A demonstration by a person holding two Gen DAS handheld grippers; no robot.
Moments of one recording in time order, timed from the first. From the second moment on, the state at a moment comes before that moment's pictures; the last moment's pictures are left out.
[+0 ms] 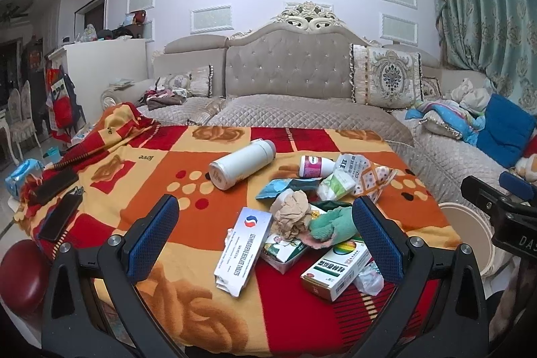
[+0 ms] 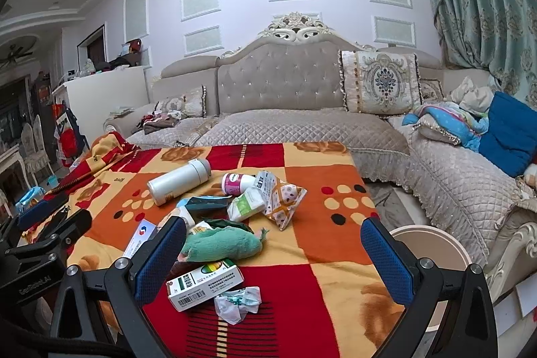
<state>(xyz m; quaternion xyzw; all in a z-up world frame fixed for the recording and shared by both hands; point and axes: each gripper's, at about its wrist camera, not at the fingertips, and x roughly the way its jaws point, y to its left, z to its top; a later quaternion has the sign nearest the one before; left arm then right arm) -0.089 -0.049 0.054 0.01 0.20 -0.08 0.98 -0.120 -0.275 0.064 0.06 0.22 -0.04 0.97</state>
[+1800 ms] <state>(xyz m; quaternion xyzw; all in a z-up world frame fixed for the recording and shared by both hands) -0.077 -0.054 0.051 0.01 0.22 -0.09 0.97 -0.117 -0.278 0.051 0.07 0.24 -0.05 0.97</state>
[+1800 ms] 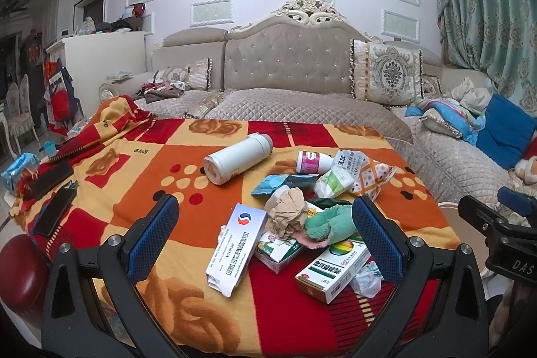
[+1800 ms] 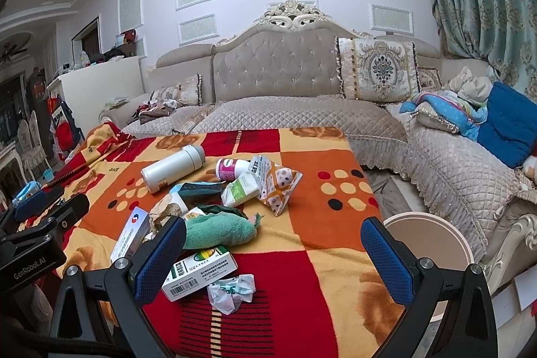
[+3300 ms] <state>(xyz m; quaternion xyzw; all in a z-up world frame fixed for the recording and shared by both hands) -0.077 -0.065 0.042 0.01 0.23 -0.10 0.97 -0.115 -0.275 0.046 0.07 0.25 -0.04 0.96</state>
